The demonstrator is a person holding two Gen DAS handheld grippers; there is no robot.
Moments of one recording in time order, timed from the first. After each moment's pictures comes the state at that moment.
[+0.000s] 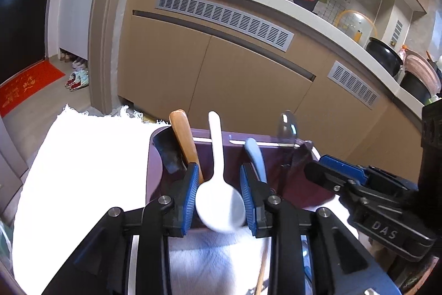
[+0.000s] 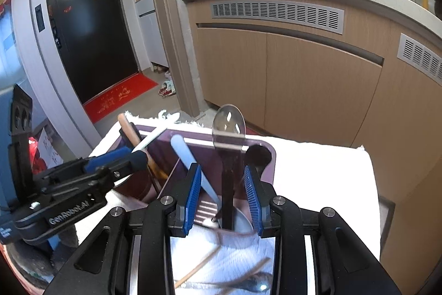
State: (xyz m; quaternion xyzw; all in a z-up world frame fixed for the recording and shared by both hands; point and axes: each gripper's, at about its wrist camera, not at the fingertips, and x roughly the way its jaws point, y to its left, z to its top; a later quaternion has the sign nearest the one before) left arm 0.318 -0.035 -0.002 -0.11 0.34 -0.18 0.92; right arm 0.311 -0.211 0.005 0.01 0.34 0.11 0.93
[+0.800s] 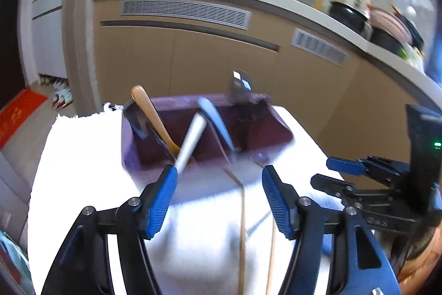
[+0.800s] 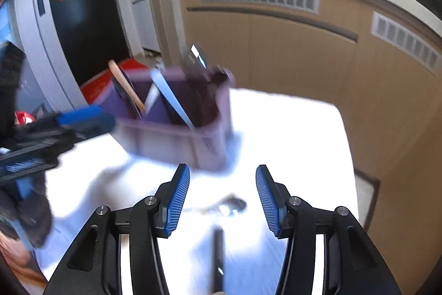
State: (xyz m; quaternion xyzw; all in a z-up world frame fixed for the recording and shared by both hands) left arm 0.245 -0.056 0.004 -0.01 0.34 -0.25 0.91; right arm 0.224 -0.252 -0.018 -0.01 0.38 0.08 0.92
